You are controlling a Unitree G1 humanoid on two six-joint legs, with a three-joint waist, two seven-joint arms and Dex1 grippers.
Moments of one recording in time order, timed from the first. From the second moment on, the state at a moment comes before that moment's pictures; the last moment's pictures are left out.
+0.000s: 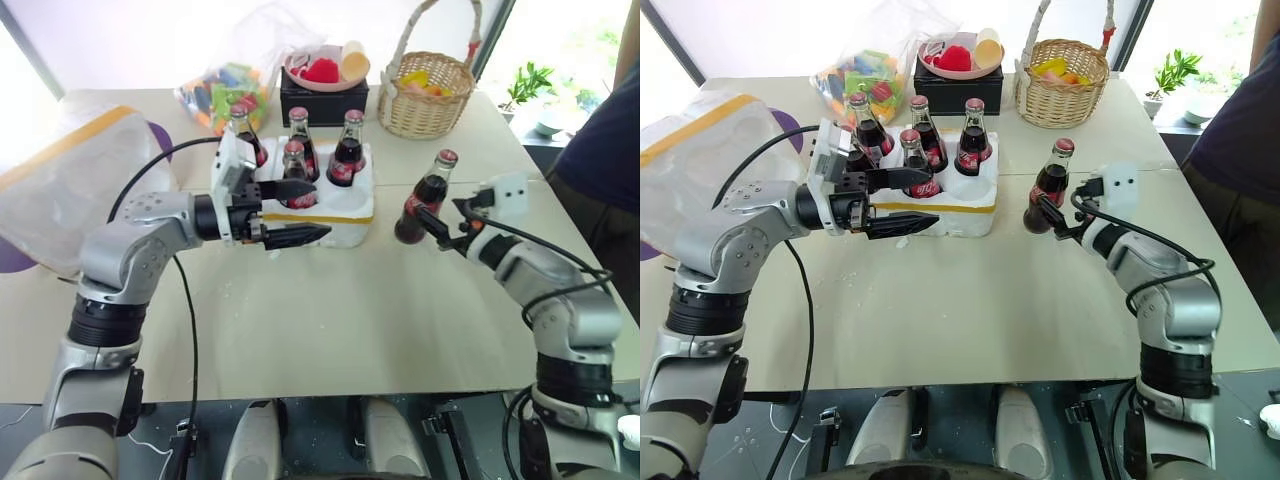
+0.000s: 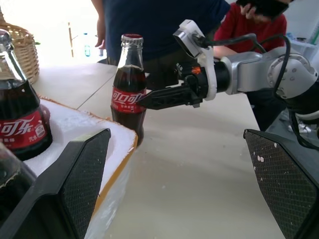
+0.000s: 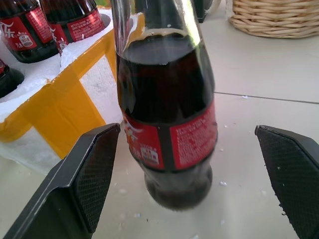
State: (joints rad) left arm -0.67 0.59 -0.02 -0.14 -0.68 0.69 -1.02; right arm -0.42 -0.43 -0.23 -0.21 0.44 0.80 0.36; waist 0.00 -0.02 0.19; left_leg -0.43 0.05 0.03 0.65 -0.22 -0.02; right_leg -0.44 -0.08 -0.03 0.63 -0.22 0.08
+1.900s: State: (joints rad) left arm -0.47 0.77 0.19 -0.29 -0.74 0.72 -0.89; right arm -0.75 -0.41 0.05 0.08 0.38 0.69 0.56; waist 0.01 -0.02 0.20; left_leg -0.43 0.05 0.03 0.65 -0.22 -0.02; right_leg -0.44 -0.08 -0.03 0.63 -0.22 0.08
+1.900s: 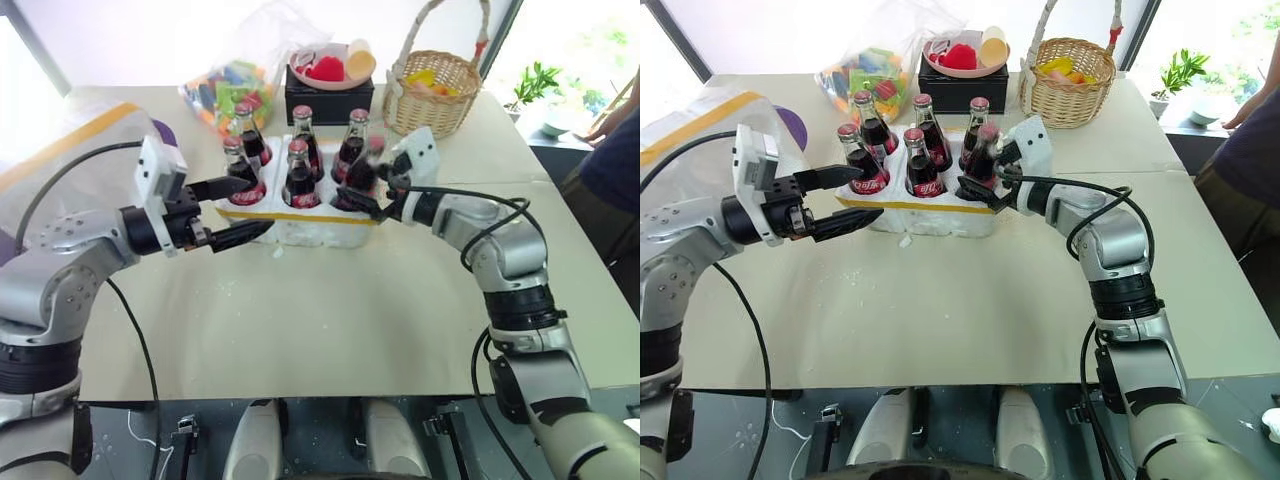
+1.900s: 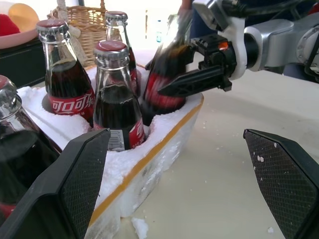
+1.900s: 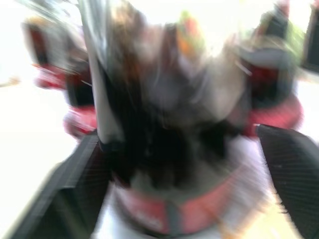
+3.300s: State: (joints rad) left arm -1.09 1.27 -0.15 1.32 0.36 -0.01 -1.19; right arm -0.76 -0.88 -0.24 -0.23 0.87 0.95 0.95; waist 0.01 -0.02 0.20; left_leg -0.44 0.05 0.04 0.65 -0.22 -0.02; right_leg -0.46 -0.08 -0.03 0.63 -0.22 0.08
